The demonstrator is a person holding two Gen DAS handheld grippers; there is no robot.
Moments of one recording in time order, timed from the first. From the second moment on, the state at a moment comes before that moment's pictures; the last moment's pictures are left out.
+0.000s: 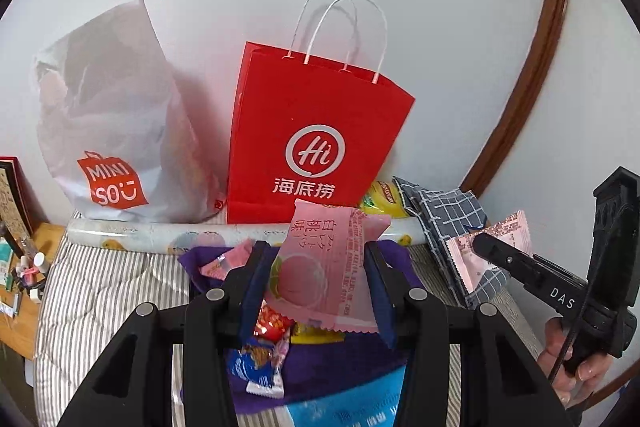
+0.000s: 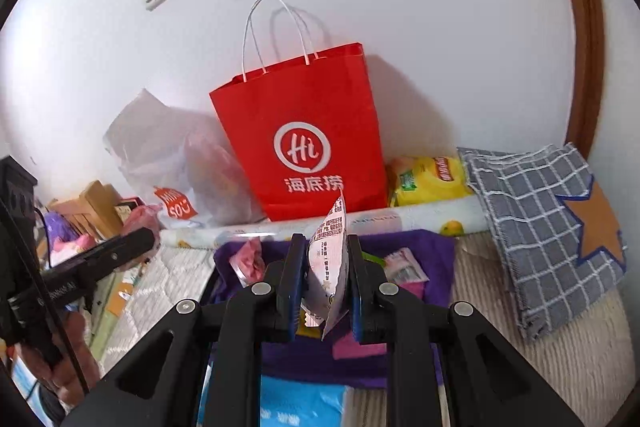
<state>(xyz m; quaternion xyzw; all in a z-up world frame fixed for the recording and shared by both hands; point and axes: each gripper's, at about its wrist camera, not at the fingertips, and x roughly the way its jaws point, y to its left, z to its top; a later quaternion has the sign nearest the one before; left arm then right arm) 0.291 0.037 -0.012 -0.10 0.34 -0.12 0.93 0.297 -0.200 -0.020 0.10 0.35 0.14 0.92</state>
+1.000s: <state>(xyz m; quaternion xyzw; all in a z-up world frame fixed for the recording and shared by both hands) 0.368 0.067 -0.075 -0.10 0.40 -0.08 0.91 0.413 -0.197 -0.126 0.05 0.50 0.13 0.86</state>
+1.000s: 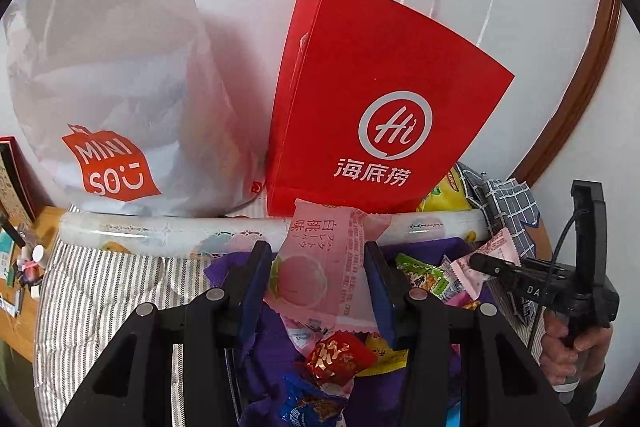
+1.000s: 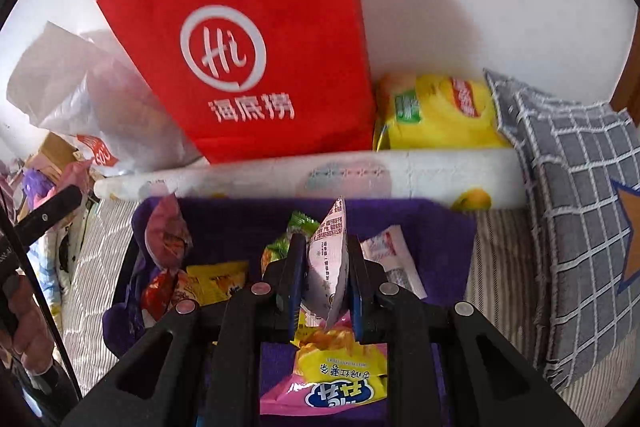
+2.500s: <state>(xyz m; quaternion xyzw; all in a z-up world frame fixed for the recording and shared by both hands) 0.379 0.018 -0.130 -0.04 0.49 -0.11 0.86 0.400 -0.190 -0.109 -0.01 0.48 0.13 0.87</state>
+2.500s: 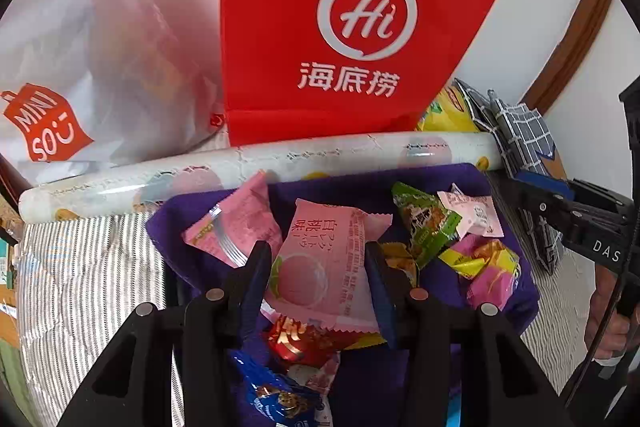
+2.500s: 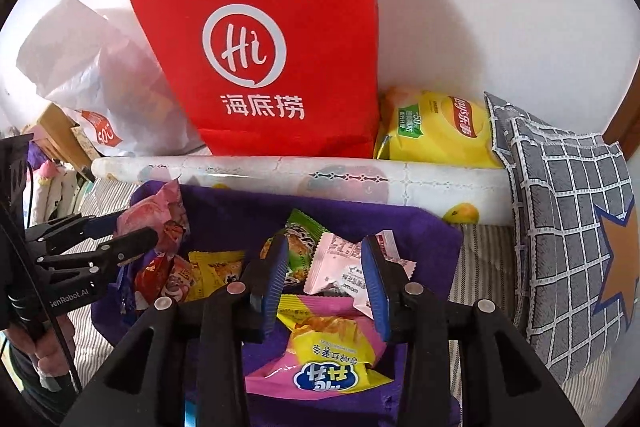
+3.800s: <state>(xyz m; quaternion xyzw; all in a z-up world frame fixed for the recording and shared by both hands) 0.370 0.014 -0.108 -0.03 0.47 -0.10 0.88 0.382 -0.191 -0.075 -0.01 0.44 0.10 0.89</state>
